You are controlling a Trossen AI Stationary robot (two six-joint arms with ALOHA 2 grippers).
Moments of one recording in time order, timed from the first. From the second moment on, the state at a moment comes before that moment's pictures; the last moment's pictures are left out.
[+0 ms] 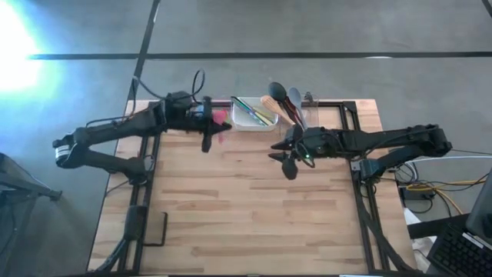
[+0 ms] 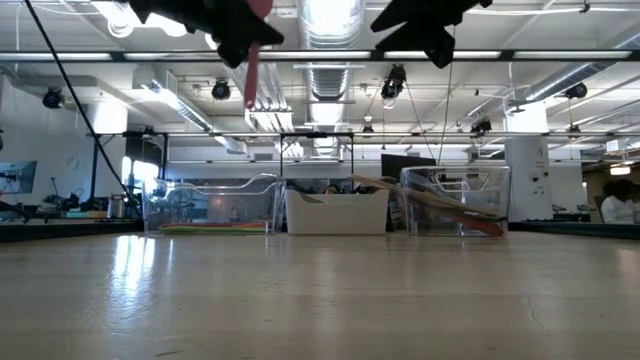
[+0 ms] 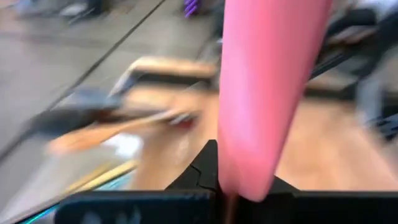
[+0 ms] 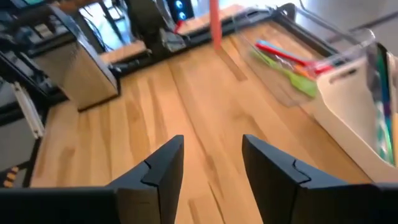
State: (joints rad) left arm 0.37 1.11 0.97 -0.13 0.30 0.04; right arm 0.03 1.23 1.00 -0.25 0.16 0.40
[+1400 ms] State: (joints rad) left arm 0.79 1.77 1.50 -1.00 -0.04 0.50; right arm 0.03 1.23 0.98 -0.37 0.23 0.42
